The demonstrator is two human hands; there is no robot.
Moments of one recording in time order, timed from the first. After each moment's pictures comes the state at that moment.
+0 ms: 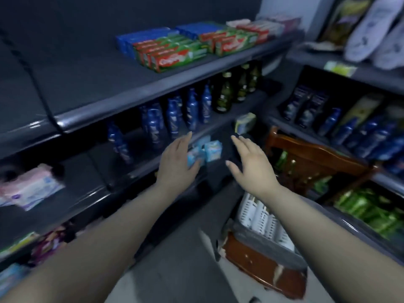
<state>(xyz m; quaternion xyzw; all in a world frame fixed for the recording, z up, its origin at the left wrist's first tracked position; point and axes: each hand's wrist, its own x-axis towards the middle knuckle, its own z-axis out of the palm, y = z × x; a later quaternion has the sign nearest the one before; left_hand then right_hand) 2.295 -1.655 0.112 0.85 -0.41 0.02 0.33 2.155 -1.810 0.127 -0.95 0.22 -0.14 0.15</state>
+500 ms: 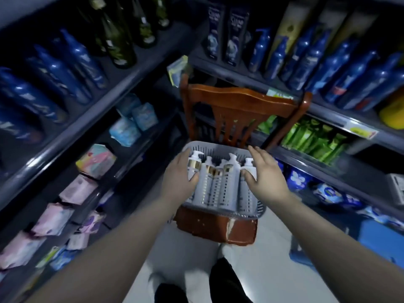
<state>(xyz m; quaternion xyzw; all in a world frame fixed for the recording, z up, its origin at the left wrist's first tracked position) 2.141 -1.861 -0.036 0.83 -0.46 -0.21 0.25 1.943 -1.988 -0.017 -0.87 0.44 -0.06 0.24</state>
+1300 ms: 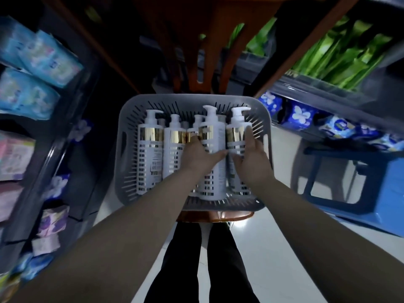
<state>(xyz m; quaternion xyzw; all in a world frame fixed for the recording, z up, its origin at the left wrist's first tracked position) 2.085 -1.994 -0.276 0.81 -0.29 -0.48 0.19 1.937 -2.033 -0.255 -0.71 0.60 0.04 0.37</state>
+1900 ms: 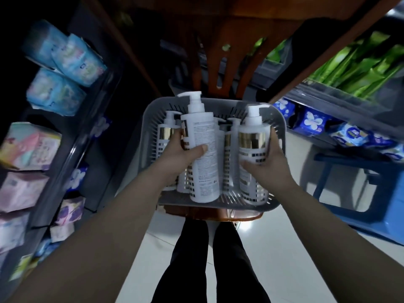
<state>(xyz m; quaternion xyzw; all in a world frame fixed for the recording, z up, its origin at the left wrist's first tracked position) 2.163 -1.954 -0.218 0.69 -0.18 -0.59 0.38 1.934 -2.033 -0.213 -0.62 0.57 -0.13 0.52</state>
